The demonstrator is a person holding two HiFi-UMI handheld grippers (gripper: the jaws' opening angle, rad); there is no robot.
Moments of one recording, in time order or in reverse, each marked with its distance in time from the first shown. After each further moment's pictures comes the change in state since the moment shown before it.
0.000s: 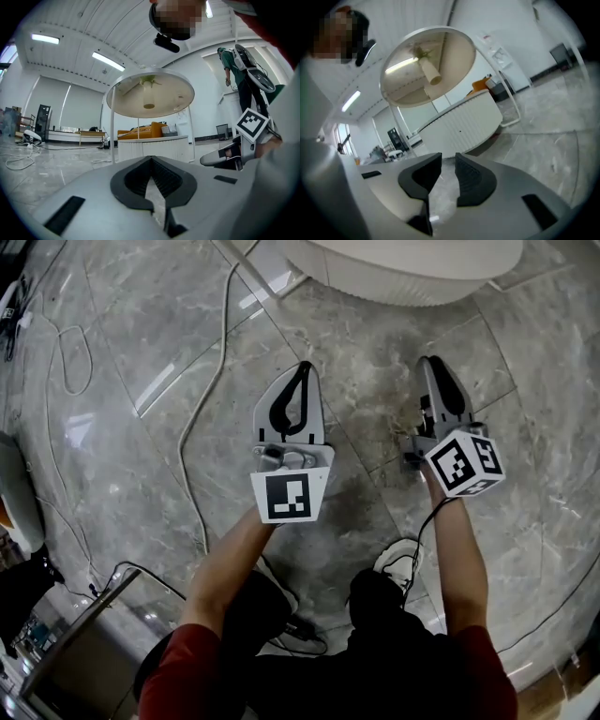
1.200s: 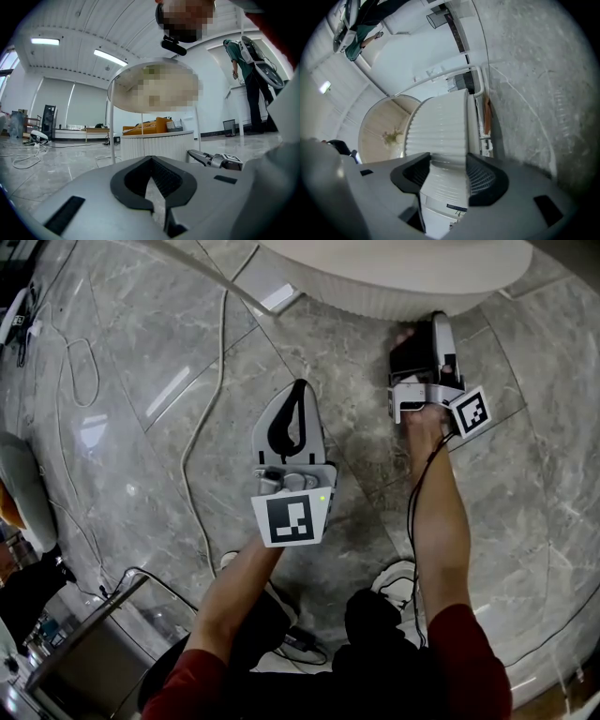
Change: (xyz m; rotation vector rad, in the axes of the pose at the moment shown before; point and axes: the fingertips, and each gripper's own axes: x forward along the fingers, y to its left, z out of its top) left arm 0.018 -0.005 -0.007 -0.021 0.065 0.074; right arm 0.098 -0.072 0.023 0.948 -0.454 0.442
